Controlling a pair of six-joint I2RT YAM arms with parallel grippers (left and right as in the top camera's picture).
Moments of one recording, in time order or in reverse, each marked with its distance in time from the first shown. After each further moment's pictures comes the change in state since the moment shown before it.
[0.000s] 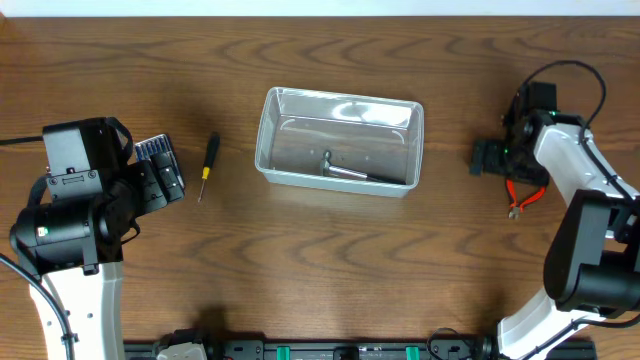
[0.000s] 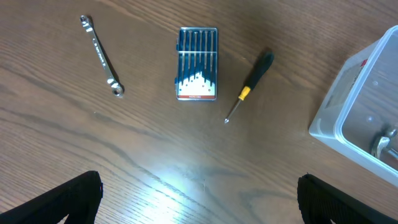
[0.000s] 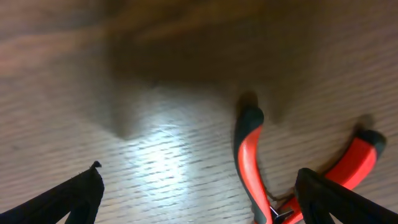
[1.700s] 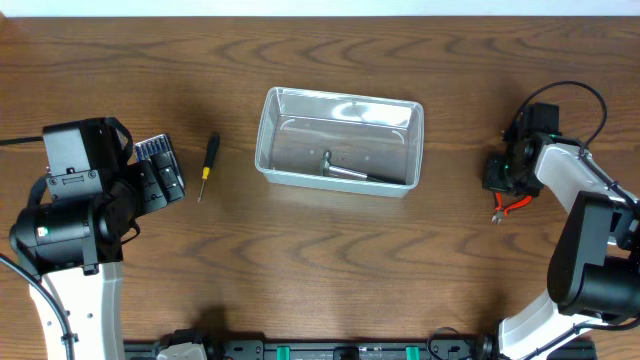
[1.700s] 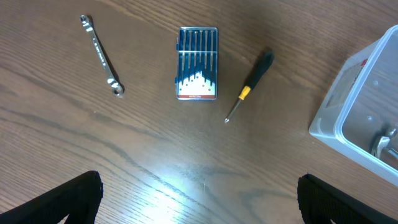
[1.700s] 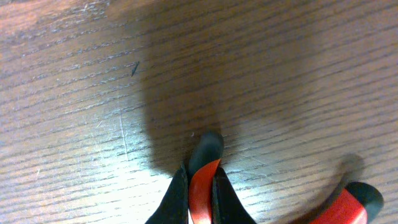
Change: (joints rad) left arm 0.000 0.000 0.000 -0.002 0.000 0.000; right arm -0.029 -0.020 -0.143 0.162 -0.044 -0.016
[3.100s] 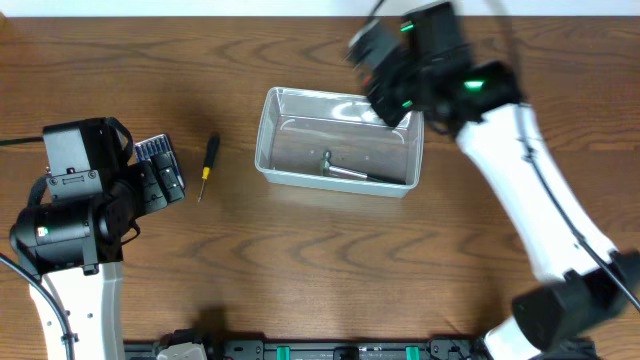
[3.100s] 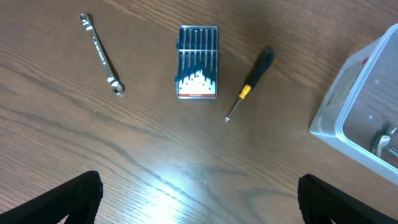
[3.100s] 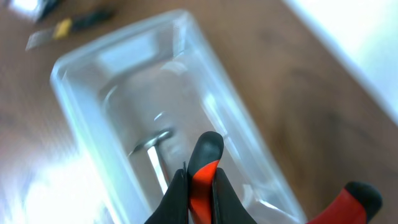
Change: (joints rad) left arm 0.000 0.000 0.000 -0.006 0.000 0.000; right arm 0.624 -0.062 0.698 -0.304 -0.231 -0.529
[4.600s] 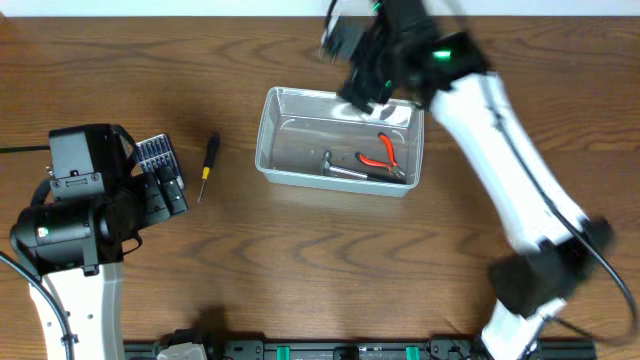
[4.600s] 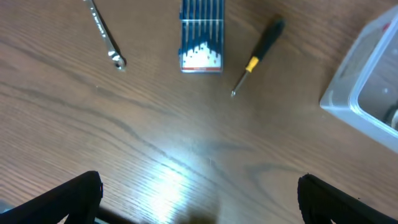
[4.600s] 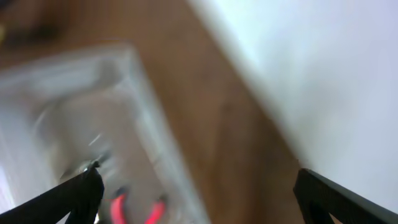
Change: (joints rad) left arm -0.022 -0.001 0.012 -0.098 0.000 0.002; right arm -0.026 0.084 0.294 -0.022 0.137 -0.119
